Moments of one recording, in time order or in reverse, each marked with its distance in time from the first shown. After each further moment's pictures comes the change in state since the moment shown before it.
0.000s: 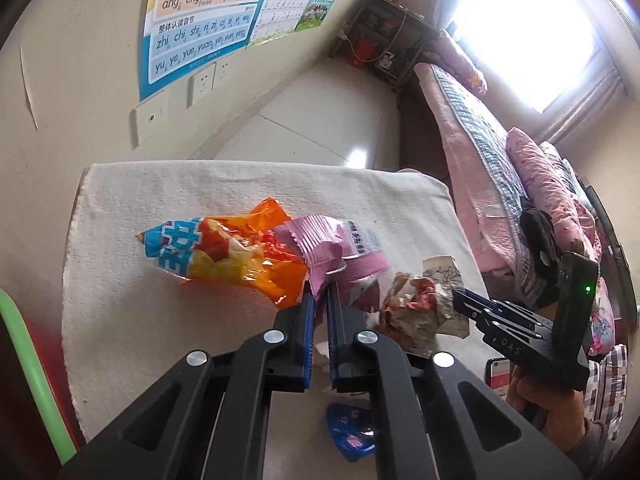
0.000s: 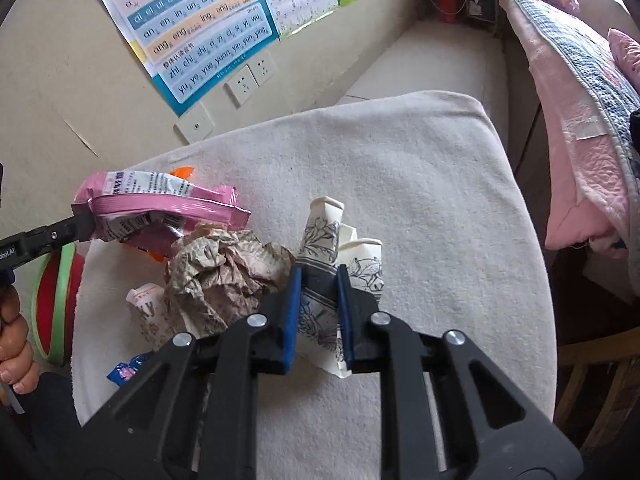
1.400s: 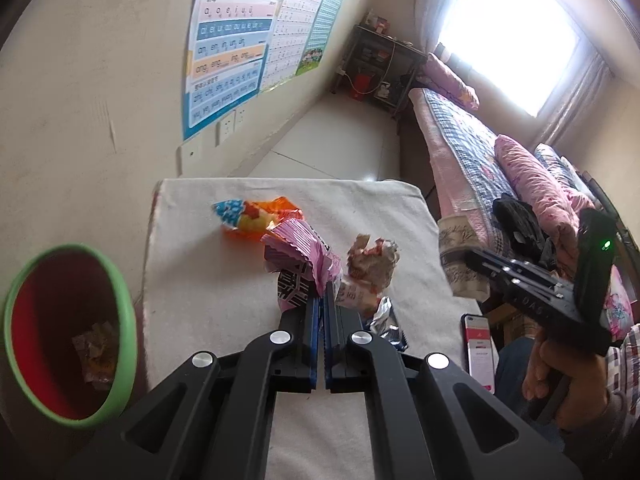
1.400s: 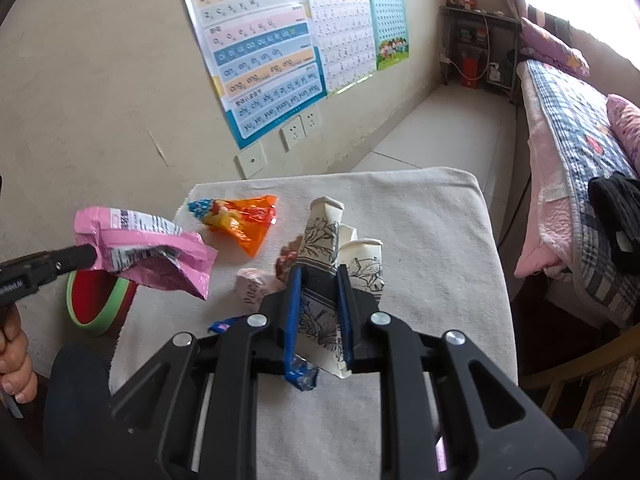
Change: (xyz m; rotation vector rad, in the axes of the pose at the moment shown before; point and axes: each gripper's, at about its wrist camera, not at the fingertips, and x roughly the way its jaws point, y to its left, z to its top) left arm -0.139 -0.033 -0.083 0.068 -0.137 0.093; right arm -0.125 0.063 -0.032 -0.147 -0.181 0.030
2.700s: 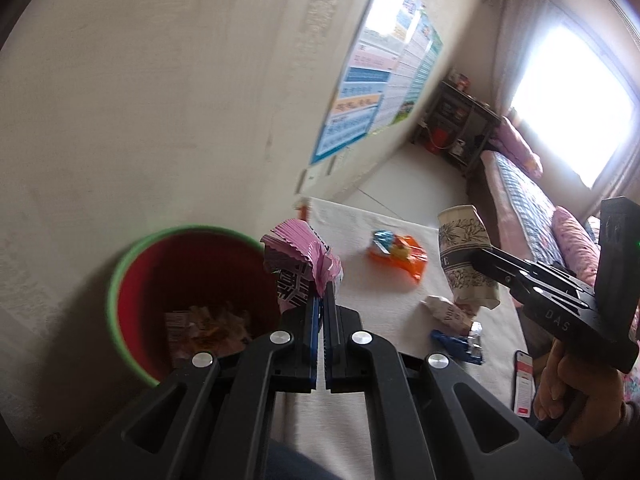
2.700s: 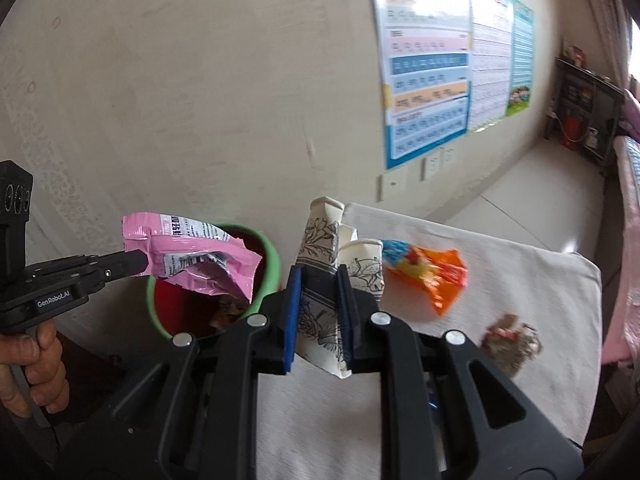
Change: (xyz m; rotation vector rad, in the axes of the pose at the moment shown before) left arm -0.106 0.138 -0.036 -0.219 -0.154 0.206; right arm 0.027 0.211 0.033 -0.267 -0.008 0.255
